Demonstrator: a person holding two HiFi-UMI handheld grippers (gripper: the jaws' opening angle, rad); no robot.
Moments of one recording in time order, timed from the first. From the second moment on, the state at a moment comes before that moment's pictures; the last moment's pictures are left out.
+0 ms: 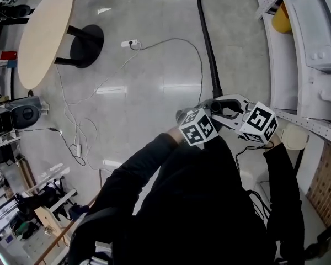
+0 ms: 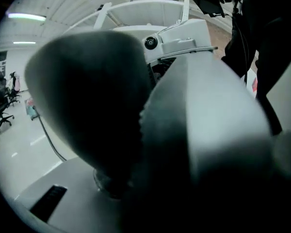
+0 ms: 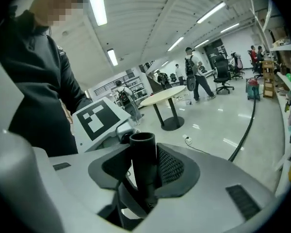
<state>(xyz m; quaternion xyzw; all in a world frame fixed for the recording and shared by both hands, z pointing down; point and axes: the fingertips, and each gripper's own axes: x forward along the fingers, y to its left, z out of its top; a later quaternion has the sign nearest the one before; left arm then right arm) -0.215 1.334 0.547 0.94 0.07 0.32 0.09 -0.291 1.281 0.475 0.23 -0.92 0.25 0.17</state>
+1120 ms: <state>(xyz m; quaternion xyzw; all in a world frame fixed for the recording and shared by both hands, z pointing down) -0.344 1.423 0.831 0.83 -0.03 0.38 0.41 -0.310 1.422 1.033 0.26 -0.78 0.42 0.38</state>
